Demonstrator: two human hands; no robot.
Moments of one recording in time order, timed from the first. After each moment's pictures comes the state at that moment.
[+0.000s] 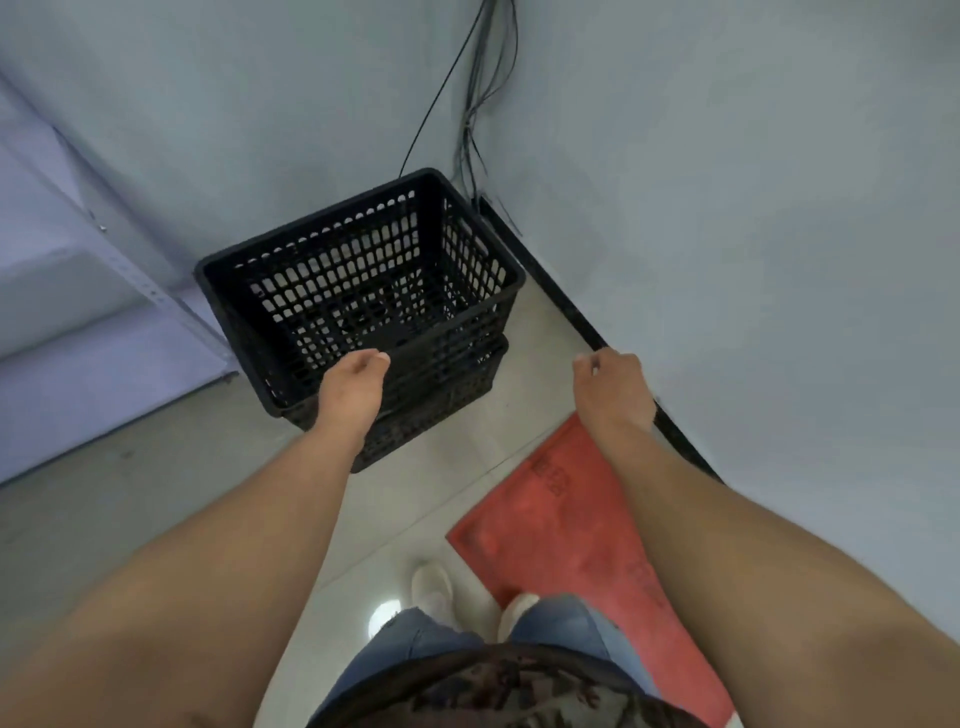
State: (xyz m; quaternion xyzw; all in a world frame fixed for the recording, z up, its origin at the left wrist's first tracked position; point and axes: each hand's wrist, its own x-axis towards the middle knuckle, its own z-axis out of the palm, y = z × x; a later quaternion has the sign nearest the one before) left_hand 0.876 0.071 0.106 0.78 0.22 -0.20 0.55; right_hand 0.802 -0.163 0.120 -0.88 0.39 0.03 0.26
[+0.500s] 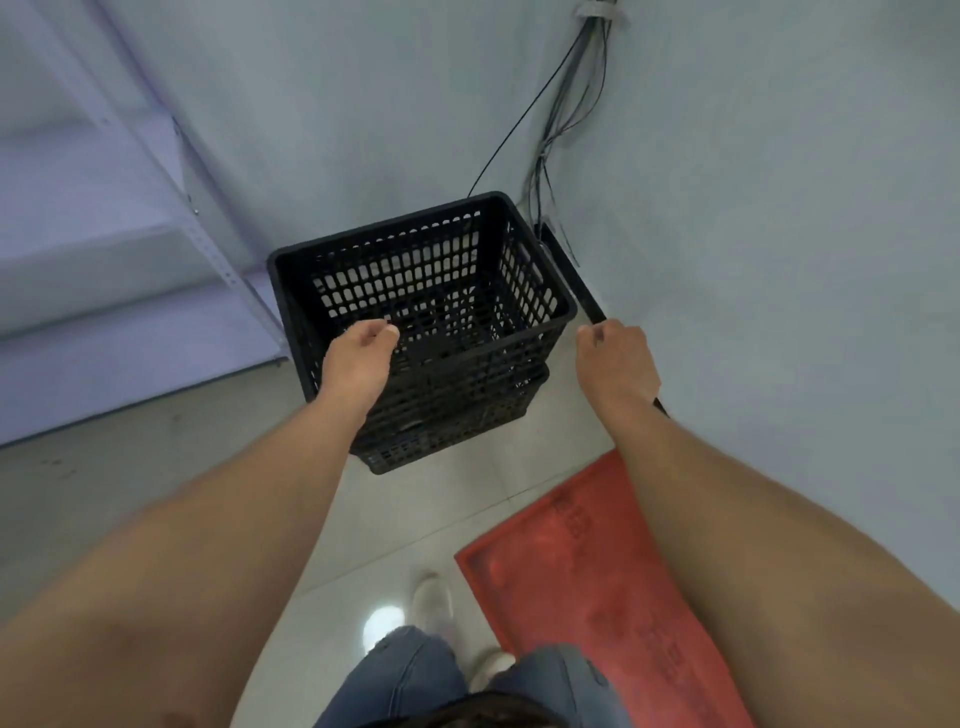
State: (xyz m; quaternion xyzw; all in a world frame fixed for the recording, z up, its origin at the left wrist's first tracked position) left_hand 0.905 0.089 0.126 0.80 0.22 -0.12 0.55; right_hand 0.880 -0.153 0.133 -0.92 0.29 0.02 0.26
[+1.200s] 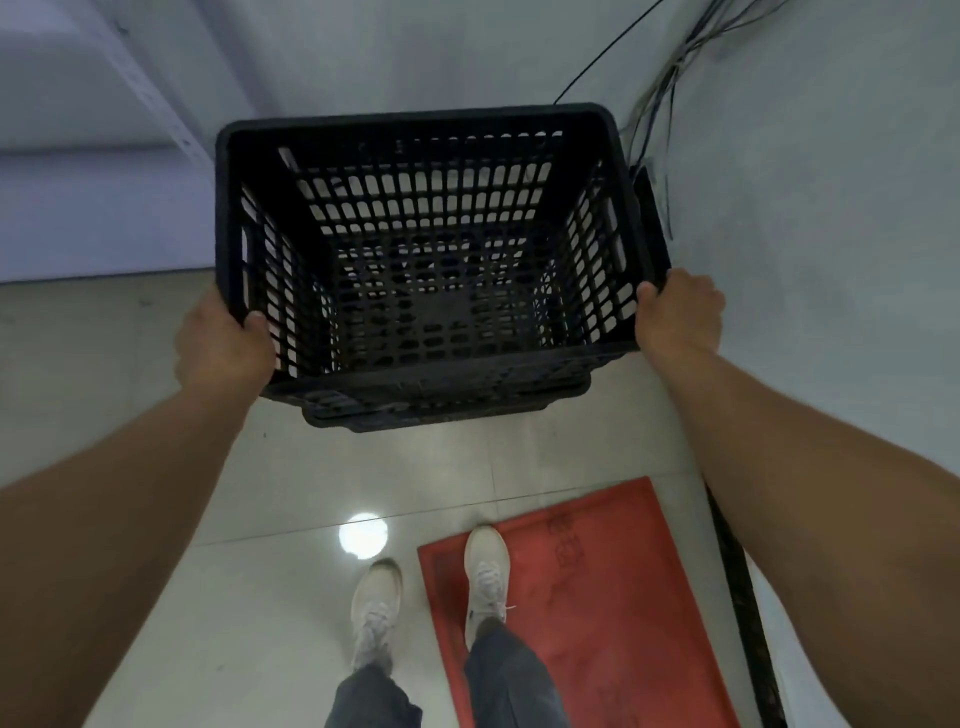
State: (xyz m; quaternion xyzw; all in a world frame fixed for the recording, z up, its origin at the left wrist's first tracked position) left_hand 0.992 0.152 -0.050 0.88 0.38 -0.04 0.26; right_hand 1.087 -0.218 -0.047 -0.97 0.19 0.10 0.14
